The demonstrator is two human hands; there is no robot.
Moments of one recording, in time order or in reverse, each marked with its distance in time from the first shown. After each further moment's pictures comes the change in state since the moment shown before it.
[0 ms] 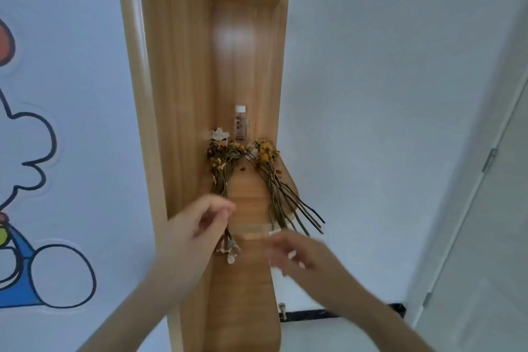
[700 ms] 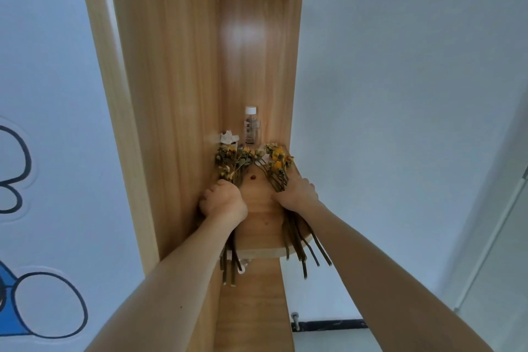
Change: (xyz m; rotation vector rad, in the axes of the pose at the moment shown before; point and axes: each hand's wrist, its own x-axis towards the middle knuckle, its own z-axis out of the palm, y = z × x) left_hand 0.158 -0.074 0.074 0.884 -0.147 -0.571; right_hand 0.206 0.064 -0.031 -0.455 0.269 0.457
